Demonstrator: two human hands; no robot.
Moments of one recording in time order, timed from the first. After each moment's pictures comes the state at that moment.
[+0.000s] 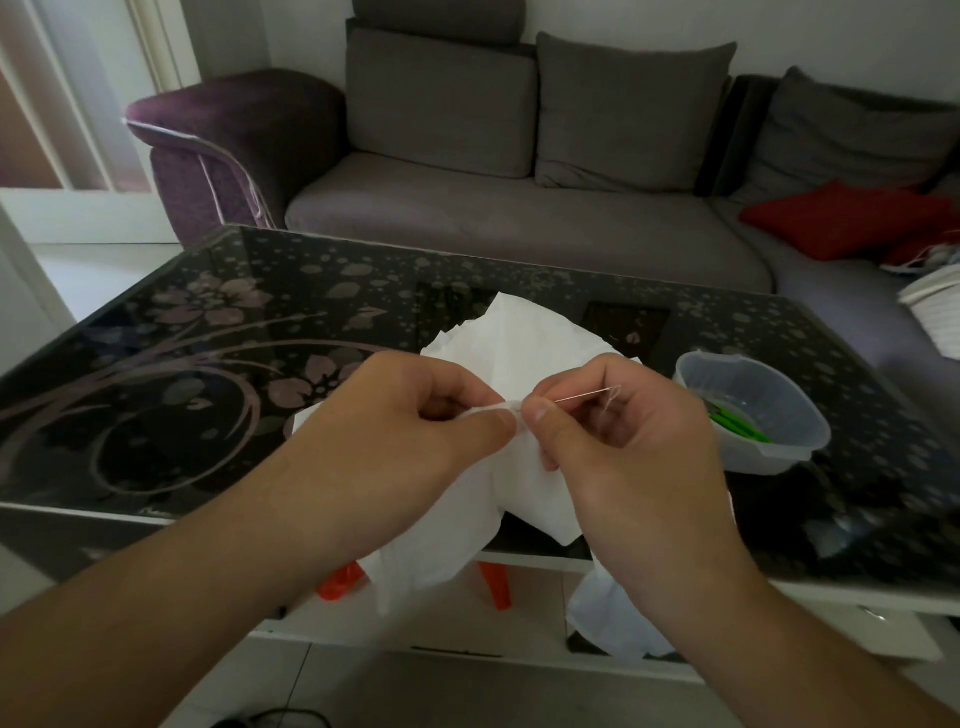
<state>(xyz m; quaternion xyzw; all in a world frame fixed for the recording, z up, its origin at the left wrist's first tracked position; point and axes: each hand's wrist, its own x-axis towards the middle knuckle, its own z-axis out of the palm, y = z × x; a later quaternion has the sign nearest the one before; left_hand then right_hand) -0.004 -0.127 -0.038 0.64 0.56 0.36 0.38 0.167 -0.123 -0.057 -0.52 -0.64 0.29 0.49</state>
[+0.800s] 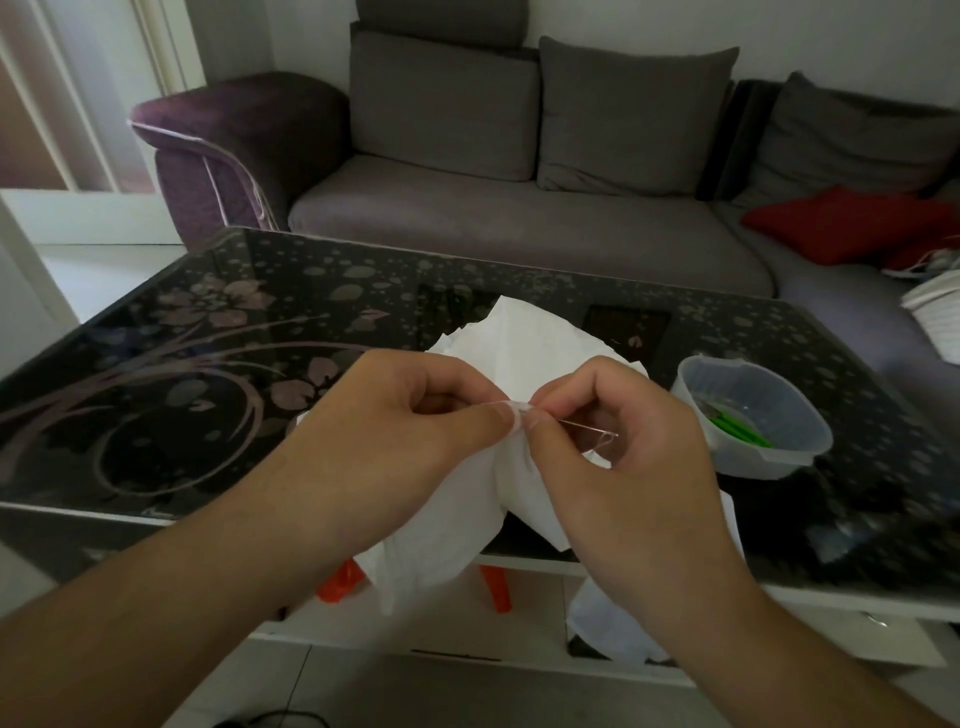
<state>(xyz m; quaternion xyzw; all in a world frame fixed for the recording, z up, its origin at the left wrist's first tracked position) -0.007 -0.128 -0.036 0.63 0.54 0.39 0.41 0.166 -0.125 -0.060 -0.49 -0.69 0.23 0.48</state>
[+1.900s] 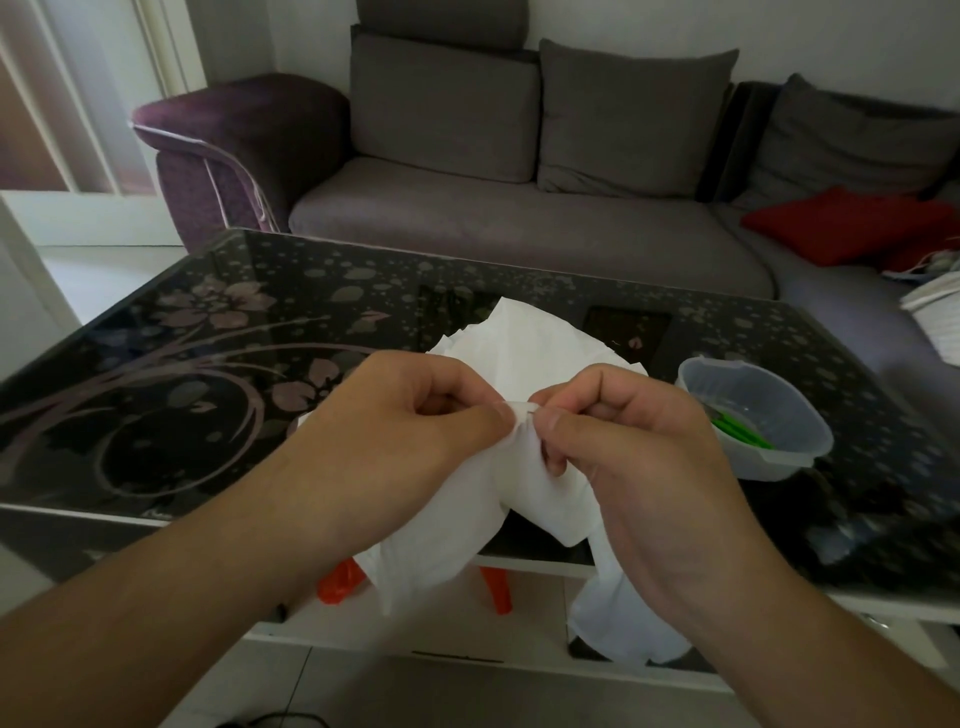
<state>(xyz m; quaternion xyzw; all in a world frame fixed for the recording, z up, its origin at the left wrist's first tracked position) -0.007 -0.128 -0.033 0.63 0.55 0.37 0.41 0.172 -0.124 -0.044 -0.48 -0.58 0.45 0.47</state>
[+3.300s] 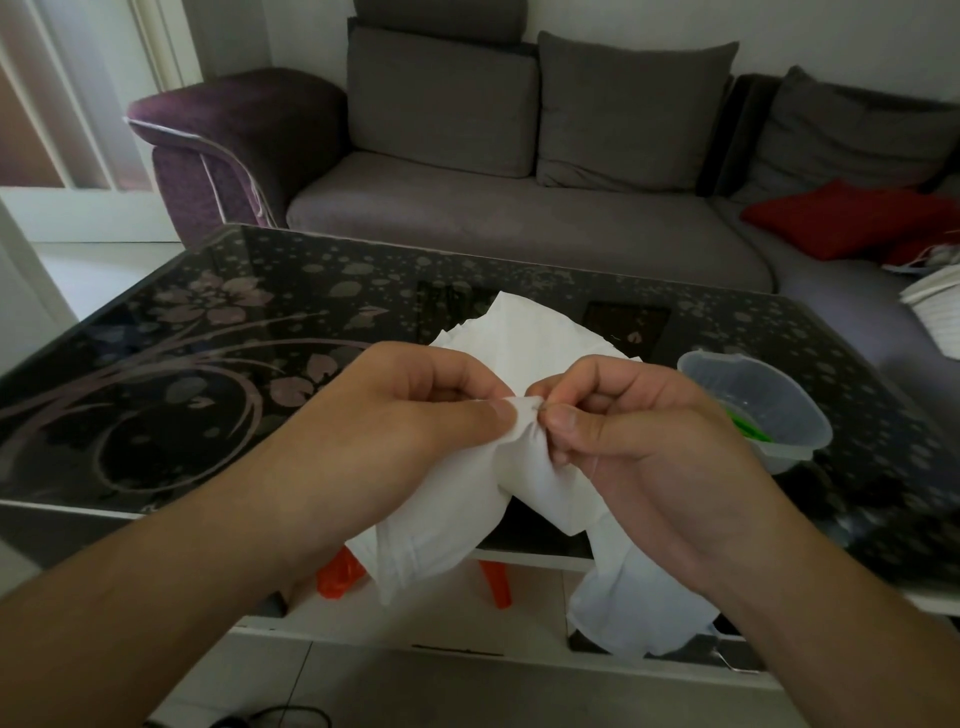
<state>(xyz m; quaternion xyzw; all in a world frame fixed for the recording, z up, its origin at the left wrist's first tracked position) -0.014 -0.130 -0.029 0.63 0.49 0.37 0.48 0.188 -0.107 -0.039 -0.36 -0.55 0.62 0.44</state>
